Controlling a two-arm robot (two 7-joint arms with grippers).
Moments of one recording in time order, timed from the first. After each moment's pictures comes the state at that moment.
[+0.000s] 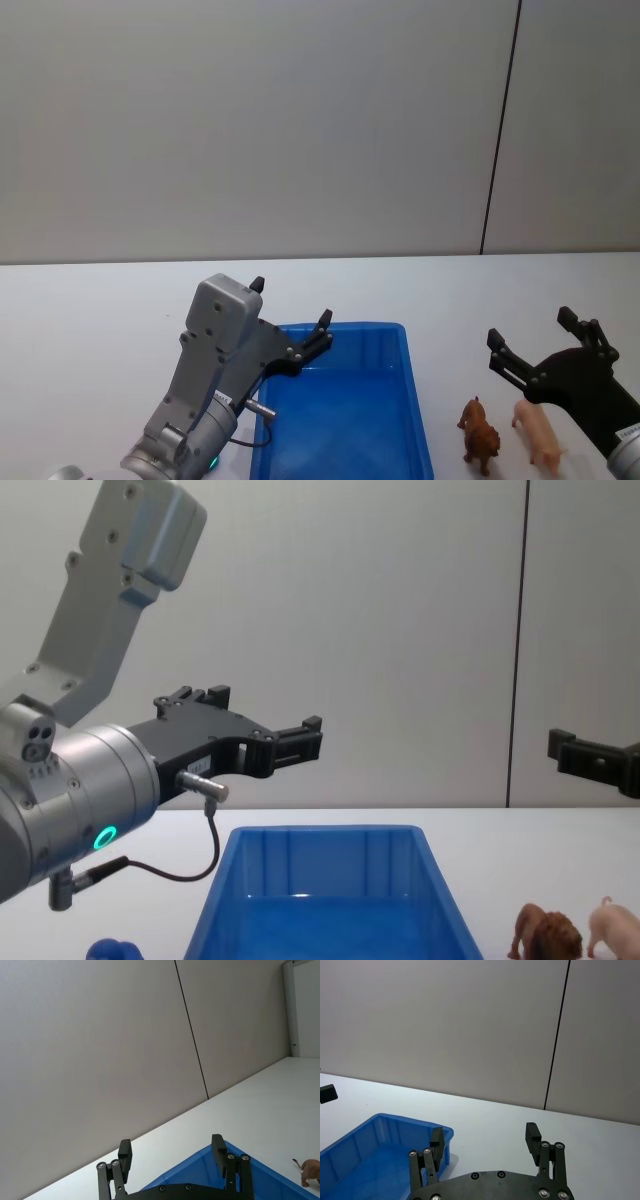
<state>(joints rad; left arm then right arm) -0.24 0.38 0.45 -1.63 -0.20 0.01 -0.01 -0.01 0.34 -0.23 -1.77 0.29 0.03 0.07</state>
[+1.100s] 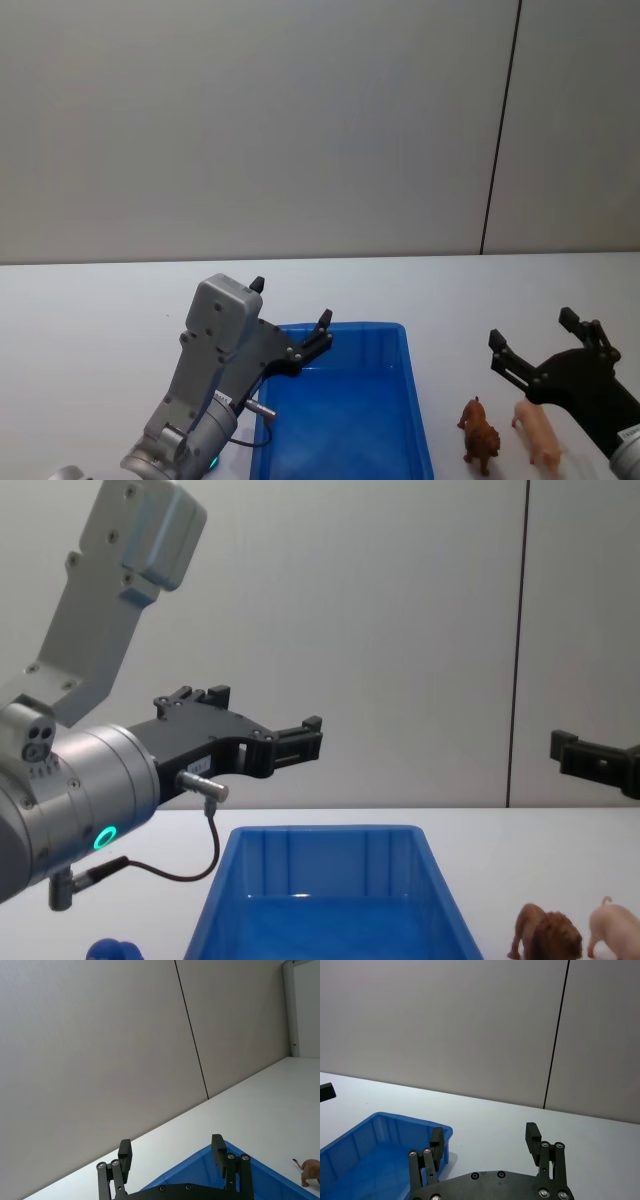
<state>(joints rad) -0.24 0.38 0.45 -1.63 -0.20 0.01 -0.01 -0.01 0.34 -0.22 -1.77 0.29 0.04 0.07</state>
